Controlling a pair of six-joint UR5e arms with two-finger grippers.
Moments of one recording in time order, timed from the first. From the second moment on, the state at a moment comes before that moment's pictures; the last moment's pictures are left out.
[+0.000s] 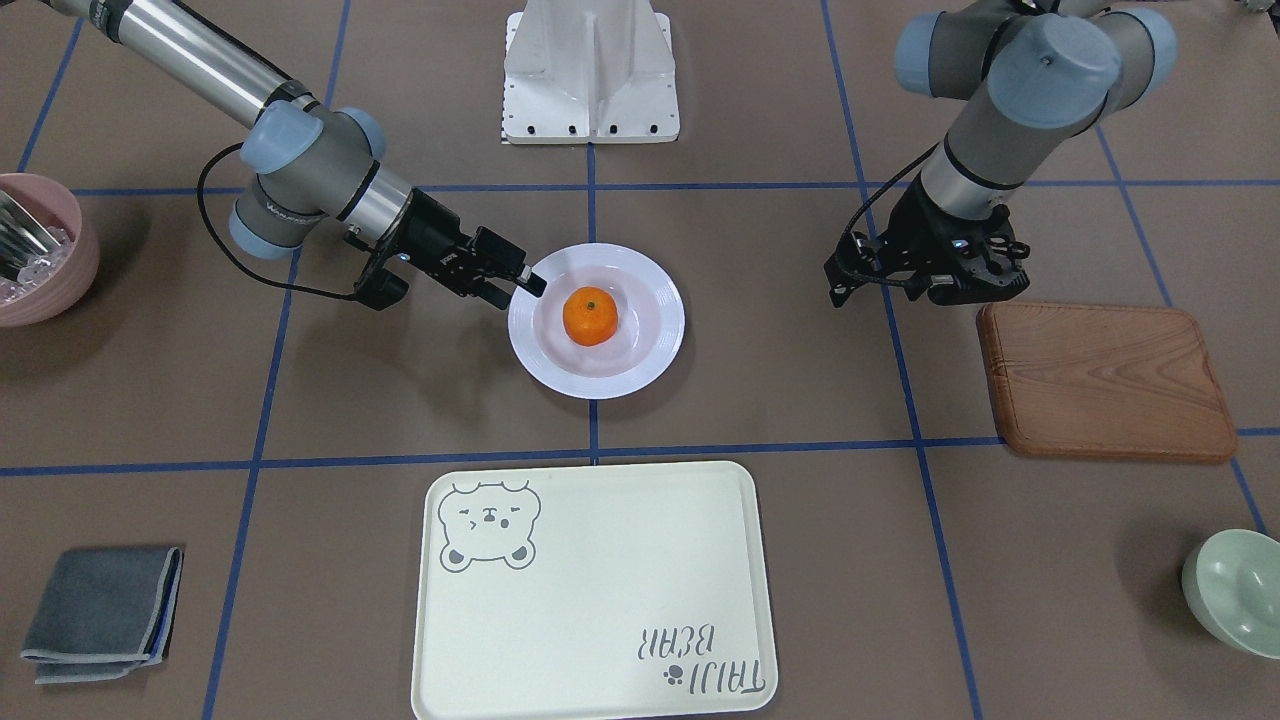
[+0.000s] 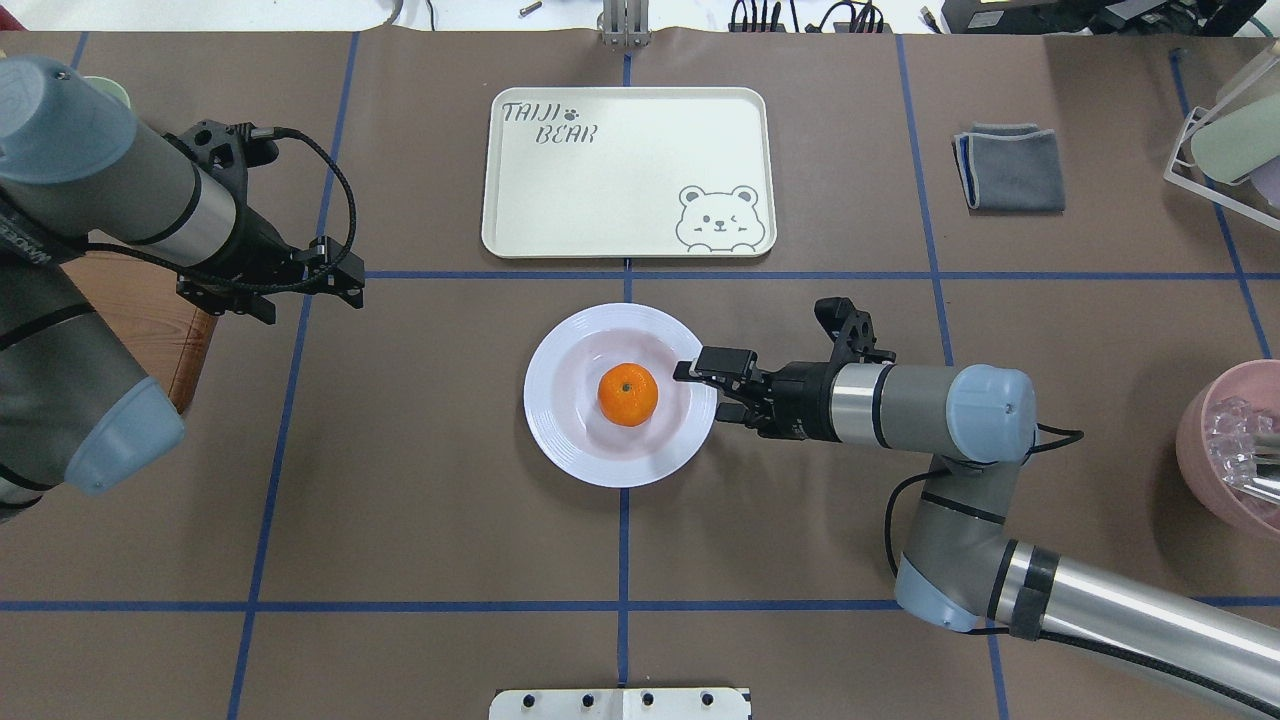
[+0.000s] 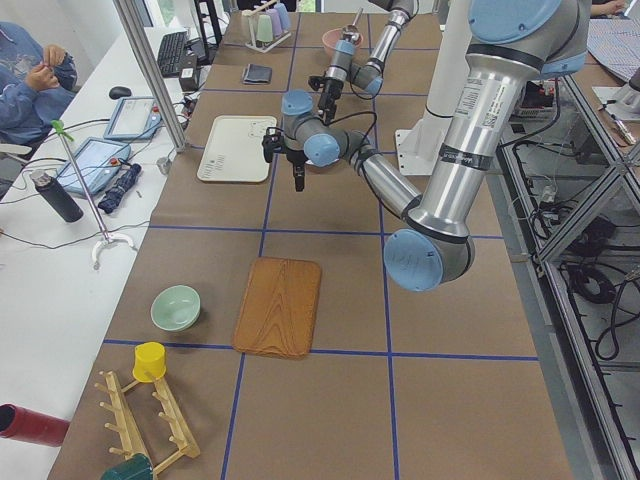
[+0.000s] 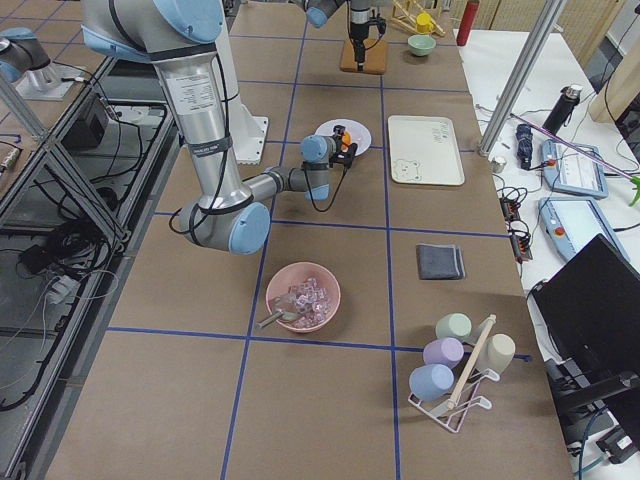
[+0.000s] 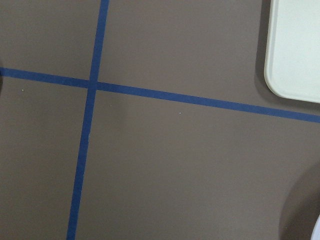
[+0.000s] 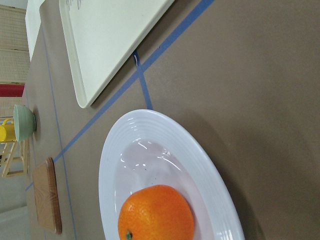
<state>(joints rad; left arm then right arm) -0.83 -1.90 -1.89 -1.70 -2.14 -1.14 0.45 -1.19 1.42 -0.16 1.71 1.88</state>
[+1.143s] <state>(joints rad) -0.84 -1.88 -1.91 -1.69 -2.14 -1.14 0.36 -1.19 1.42 -0.16 1.50 1.92</state>
